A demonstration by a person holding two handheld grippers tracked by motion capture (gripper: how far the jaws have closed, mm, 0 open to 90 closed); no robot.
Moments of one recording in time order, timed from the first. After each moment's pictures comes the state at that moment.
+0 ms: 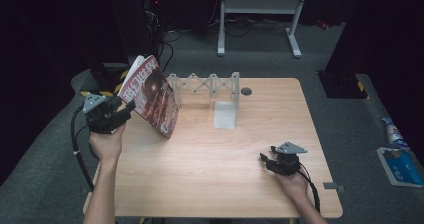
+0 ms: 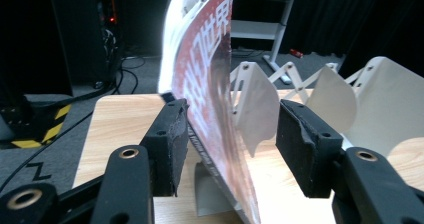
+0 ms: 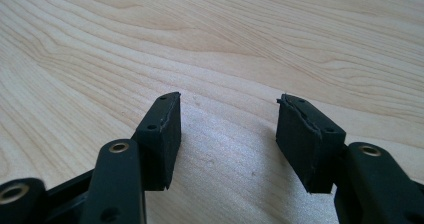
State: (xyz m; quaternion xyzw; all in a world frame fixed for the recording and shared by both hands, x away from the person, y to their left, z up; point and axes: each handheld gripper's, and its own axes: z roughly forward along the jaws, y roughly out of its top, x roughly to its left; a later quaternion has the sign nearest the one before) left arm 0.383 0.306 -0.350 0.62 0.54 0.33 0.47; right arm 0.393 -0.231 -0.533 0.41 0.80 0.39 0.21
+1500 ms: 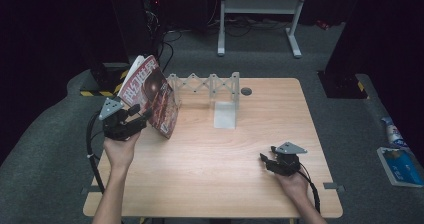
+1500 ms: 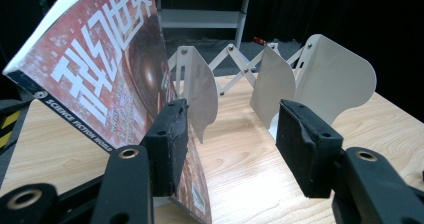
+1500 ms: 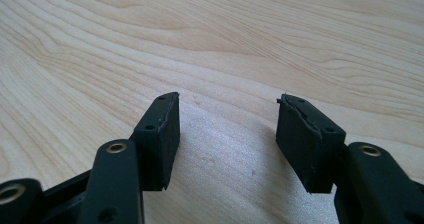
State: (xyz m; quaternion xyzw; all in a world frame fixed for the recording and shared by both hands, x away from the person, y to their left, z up) left arm 0.374 0.269 -0.358 0.66 0.50 0.28 0.49; right arm 0.392 -0.232 -0.533 0.41 0.80 0.39 0.21
